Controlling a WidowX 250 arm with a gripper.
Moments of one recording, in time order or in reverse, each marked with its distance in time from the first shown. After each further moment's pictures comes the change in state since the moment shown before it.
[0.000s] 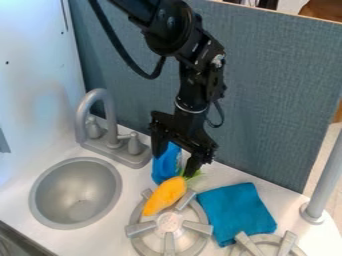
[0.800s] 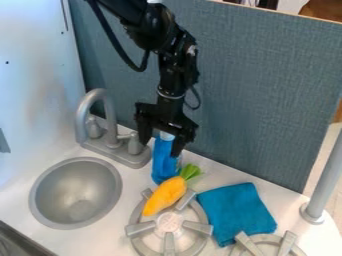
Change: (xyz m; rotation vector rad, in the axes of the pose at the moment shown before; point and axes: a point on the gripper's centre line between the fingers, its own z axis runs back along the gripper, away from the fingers) arm 0.039 0.048 -0.028 -0.019 0.018 0.178
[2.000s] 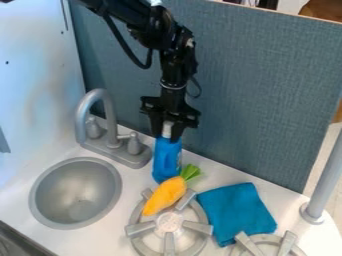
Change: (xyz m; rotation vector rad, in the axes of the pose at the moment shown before) arm 0.038 0.006 -0.012 -0.061 -0.012 0.054
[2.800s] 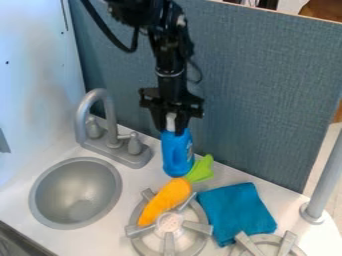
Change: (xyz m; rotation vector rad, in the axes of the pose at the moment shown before) arm -0.029 -0.020 0.048 -0.132 -0.089 -0.025
